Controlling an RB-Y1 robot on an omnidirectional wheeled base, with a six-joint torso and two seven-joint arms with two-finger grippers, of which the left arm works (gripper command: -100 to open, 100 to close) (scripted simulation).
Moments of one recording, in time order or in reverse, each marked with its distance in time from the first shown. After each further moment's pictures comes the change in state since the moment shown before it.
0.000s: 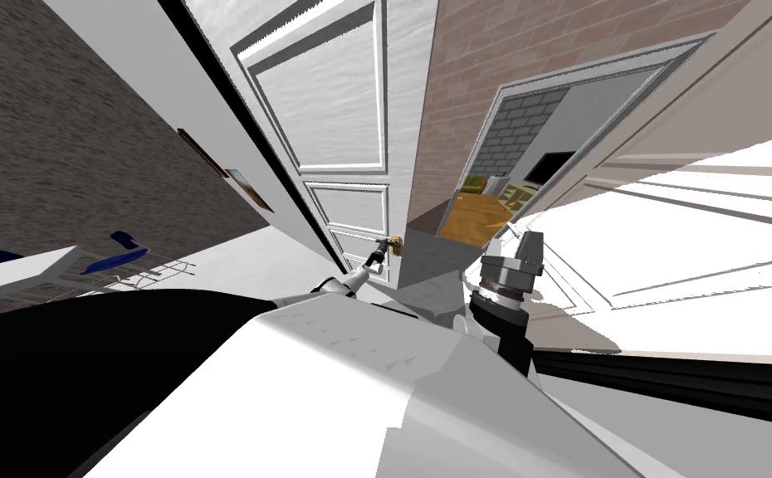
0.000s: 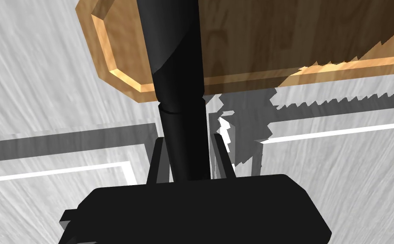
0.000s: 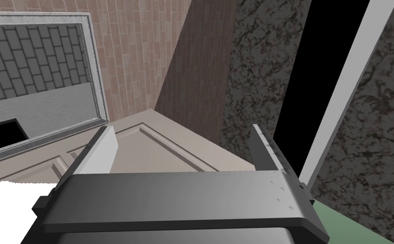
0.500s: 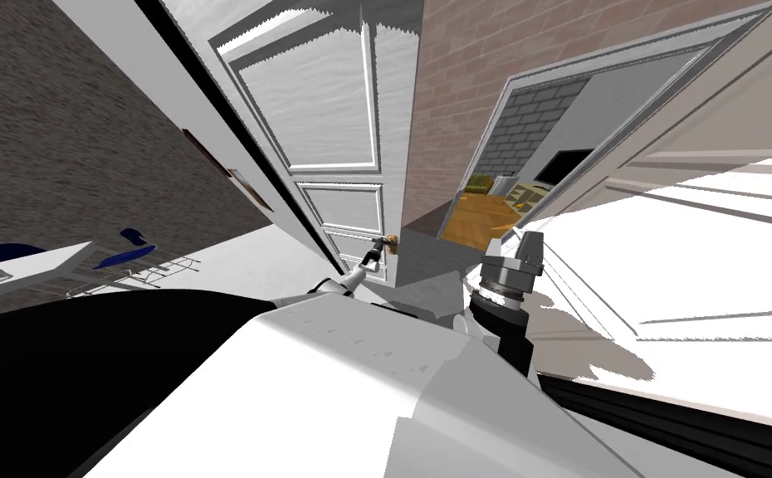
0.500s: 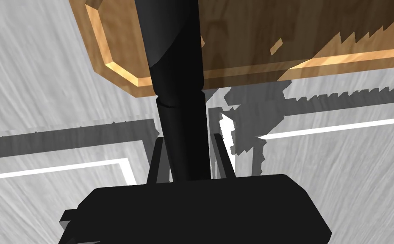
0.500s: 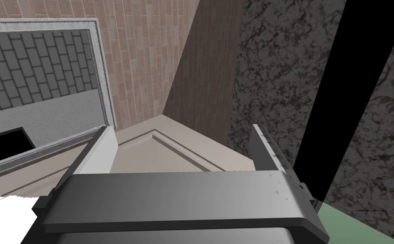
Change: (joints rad) arm 0.022 0.028 0.055 -0.040 0.009 0.023 -0.015
